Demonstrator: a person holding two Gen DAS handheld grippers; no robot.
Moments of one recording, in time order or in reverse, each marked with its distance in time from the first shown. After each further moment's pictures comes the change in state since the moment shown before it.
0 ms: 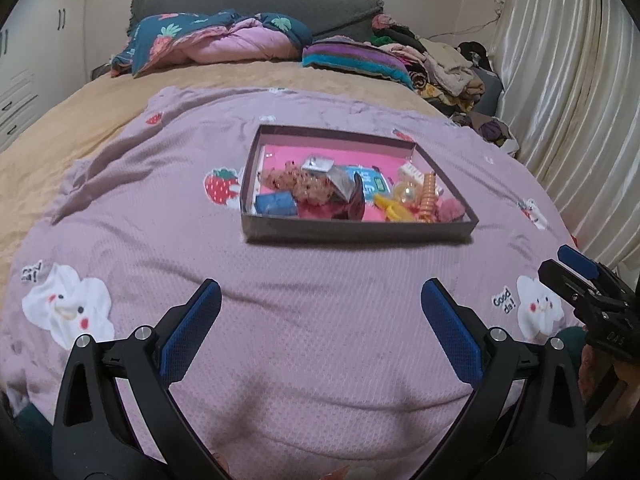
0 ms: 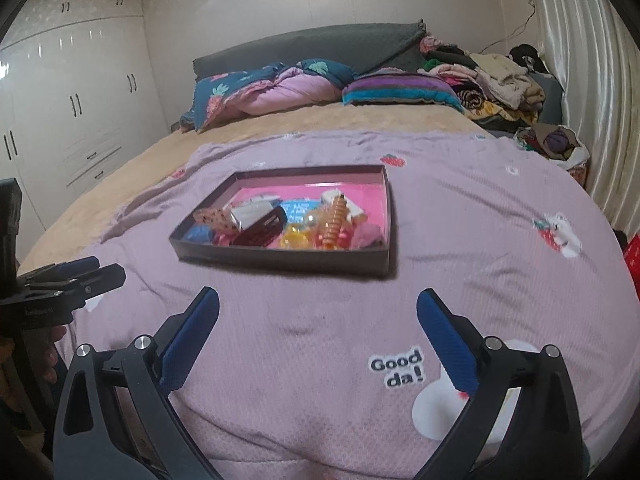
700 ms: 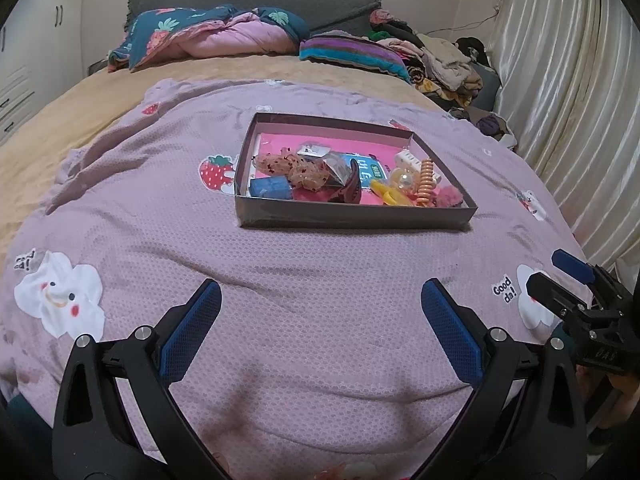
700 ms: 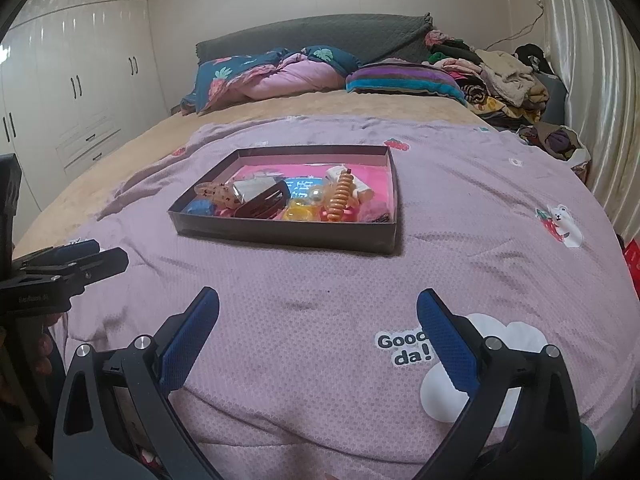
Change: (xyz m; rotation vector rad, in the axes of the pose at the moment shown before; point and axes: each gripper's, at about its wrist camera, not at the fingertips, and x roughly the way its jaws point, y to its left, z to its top) left arm 0.003 -0.002 -0.009 -0.001 0.012 -0.013; right arm 0.004 0.009 -0.015 -0.036 0.038 -0.011
